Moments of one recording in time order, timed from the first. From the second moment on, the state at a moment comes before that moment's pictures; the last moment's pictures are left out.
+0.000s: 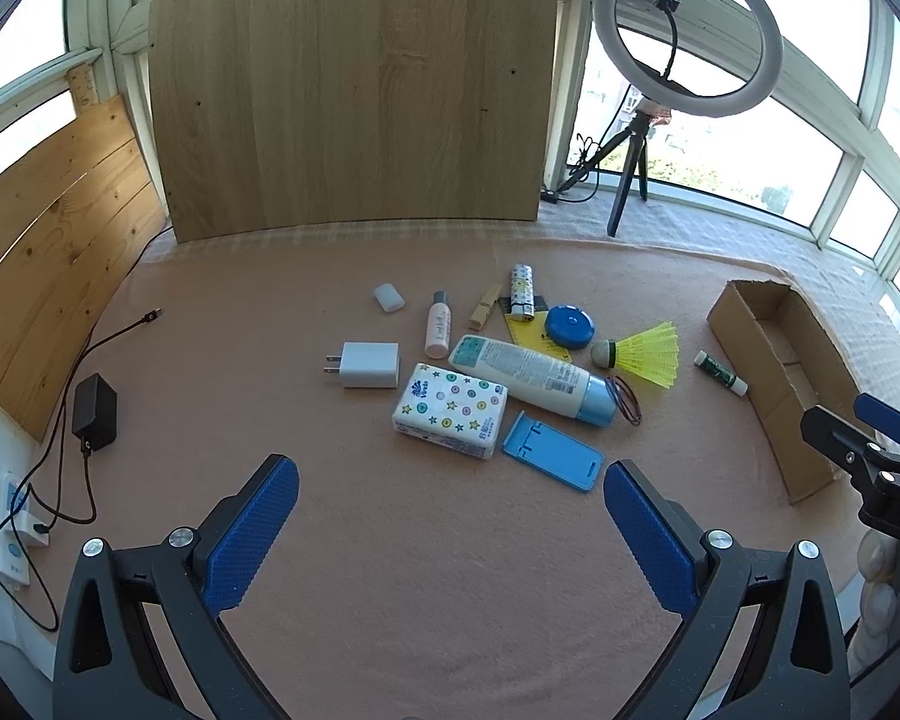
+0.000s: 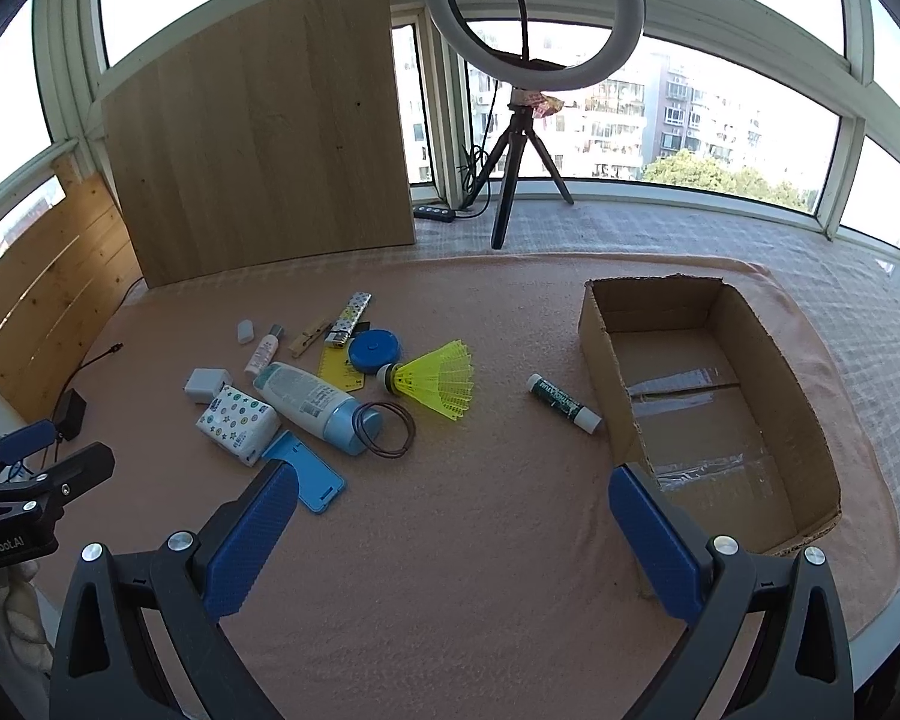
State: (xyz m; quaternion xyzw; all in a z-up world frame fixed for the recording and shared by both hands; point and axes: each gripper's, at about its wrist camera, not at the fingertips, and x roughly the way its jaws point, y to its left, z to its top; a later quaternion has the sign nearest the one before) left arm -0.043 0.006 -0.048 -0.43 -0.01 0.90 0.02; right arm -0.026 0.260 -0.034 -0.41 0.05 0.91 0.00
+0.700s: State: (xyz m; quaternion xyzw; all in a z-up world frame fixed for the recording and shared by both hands) left arm -0.143 0.025 -0.078 -0.46 0.02 0.89 0.05; right arm -0.042 0.274 -0.059 -0.45 0.08 0.89 -0.01
